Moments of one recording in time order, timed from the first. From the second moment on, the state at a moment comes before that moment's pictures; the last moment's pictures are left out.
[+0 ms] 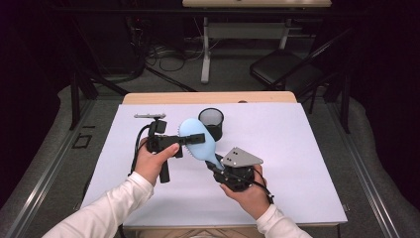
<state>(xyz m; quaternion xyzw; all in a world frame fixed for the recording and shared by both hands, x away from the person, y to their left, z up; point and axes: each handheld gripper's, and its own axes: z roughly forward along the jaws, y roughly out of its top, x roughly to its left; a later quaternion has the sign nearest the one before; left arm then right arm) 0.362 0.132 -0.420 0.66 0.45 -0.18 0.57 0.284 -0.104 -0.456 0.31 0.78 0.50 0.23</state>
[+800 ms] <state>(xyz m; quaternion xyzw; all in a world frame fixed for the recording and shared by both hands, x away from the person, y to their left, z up) 0.370 0.125 -0.416 0.66 0.47 -0.17 0.56 0.289 -0.108 -0.458 0.32 0.77 0.50 0.23</state>
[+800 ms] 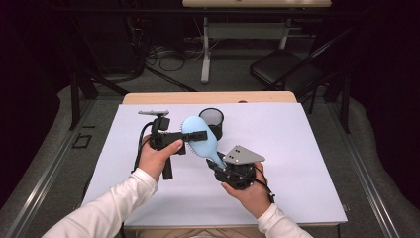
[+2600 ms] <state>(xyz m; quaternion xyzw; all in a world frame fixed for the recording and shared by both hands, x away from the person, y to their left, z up) 0.396 0.135 -0.413 0.66 0.49 -0.11 0.57 0.298 -0.112 -0.462 0.32 0.76 0.50 0.28</state>
